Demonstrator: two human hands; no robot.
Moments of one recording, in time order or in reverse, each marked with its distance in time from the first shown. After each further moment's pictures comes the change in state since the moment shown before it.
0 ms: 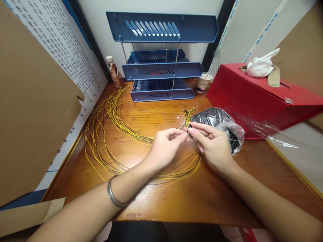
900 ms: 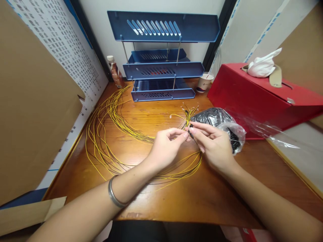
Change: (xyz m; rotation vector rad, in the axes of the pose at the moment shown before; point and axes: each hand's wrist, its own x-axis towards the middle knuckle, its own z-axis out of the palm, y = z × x) left_hand -0.002 -0.001 0.001 0.033 0.010 0.023; right_hand -0.001 -0.001 0.001 -0.002 0.003 0.013
